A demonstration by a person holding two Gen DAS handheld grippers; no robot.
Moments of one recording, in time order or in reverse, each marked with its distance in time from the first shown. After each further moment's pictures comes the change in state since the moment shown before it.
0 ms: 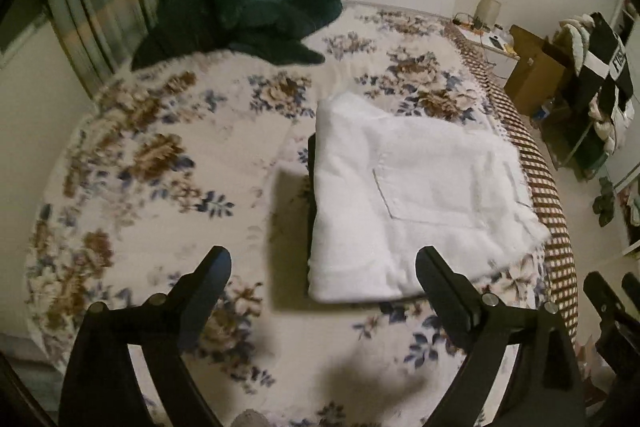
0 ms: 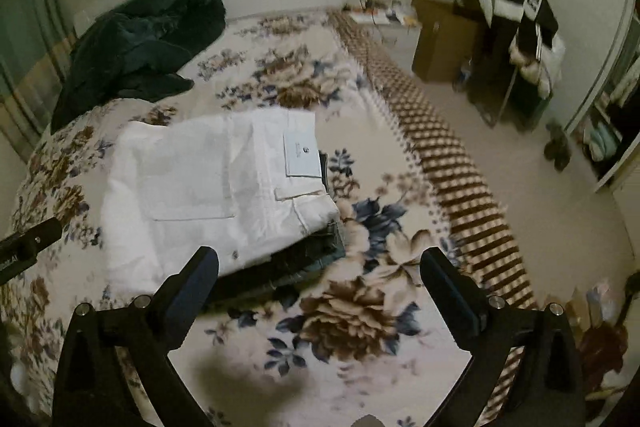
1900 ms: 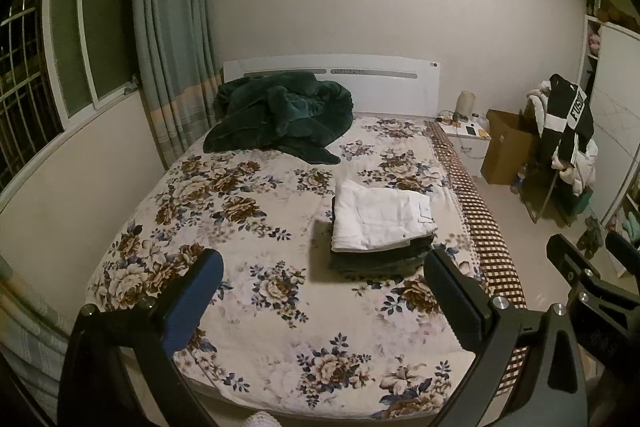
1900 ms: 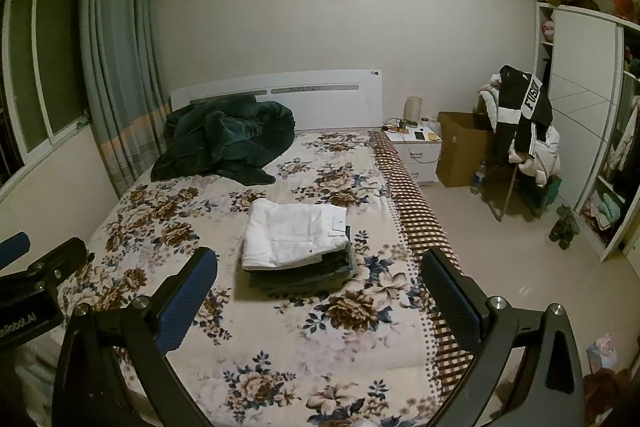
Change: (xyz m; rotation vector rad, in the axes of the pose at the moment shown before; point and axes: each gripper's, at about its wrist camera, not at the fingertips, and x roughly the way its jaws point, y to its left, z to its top) left arm -0.388 -0.010 -0.168 -0.020 -0.371 0.066; right arm -0.509 -0.052 -0.128 -0.099 -0.366 0.172
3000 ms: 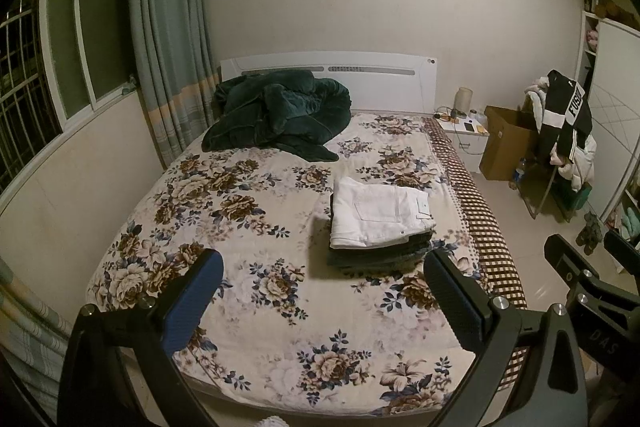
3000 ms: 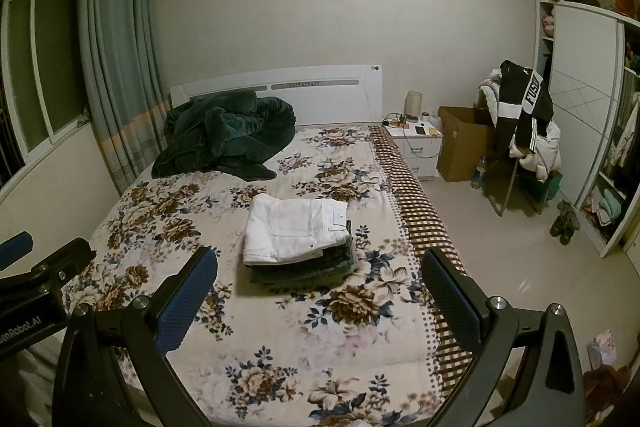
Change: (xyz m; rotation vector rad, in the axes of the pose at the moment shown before) left arm -0.001 0.000 -0.002 0.008 0.007 -0.010; right arm 0.003 -0.005 -0.001 0.003 0.009 0.006
